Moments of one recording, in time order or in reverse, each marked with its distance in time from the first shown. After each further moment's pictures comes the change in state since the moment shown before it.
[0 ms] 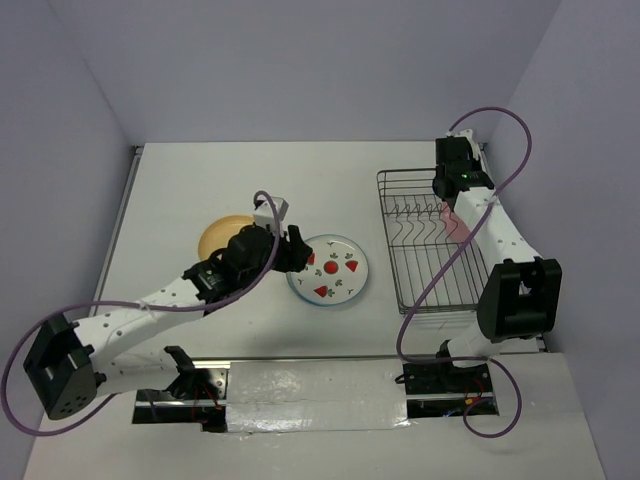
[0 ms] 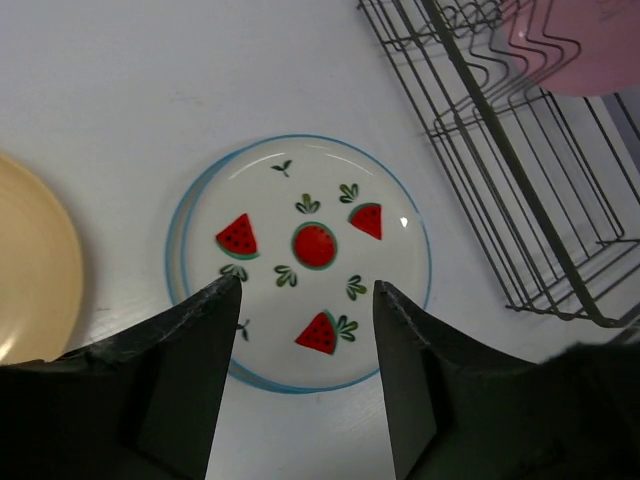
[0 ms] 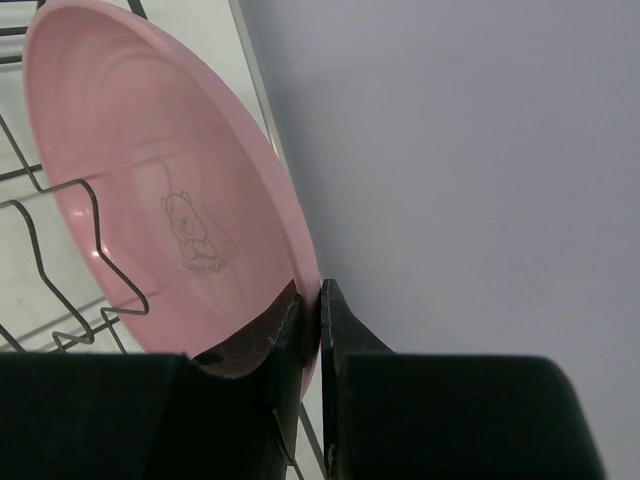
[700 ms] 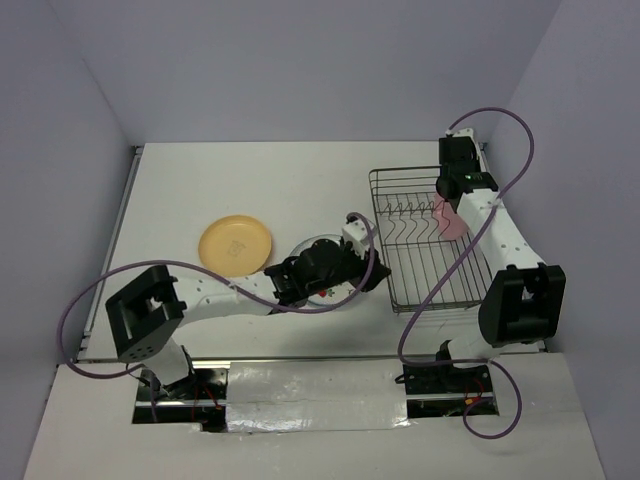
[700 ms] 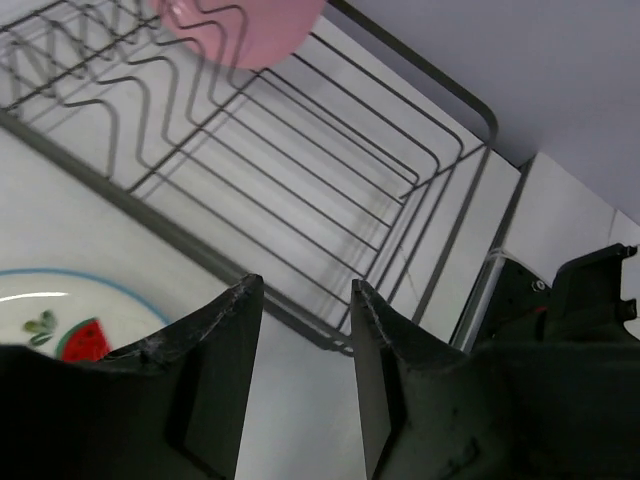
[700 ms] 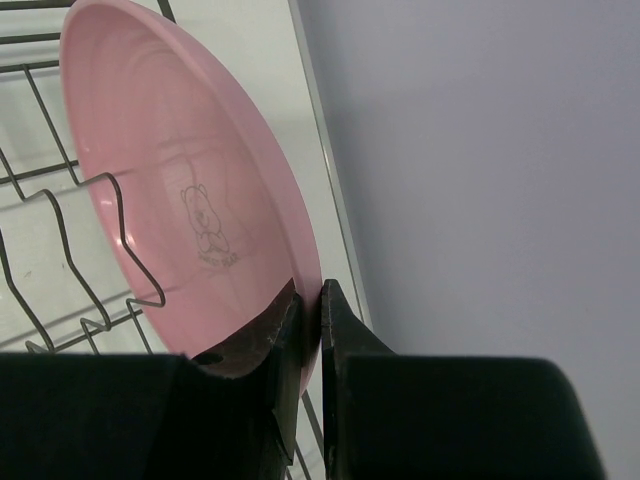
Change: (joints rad) left arm -0.266 0.479 0.211 0.451 0.184 0.121; right arm -0.004 -0.028 0.000 -0.013 -0.134 0.040
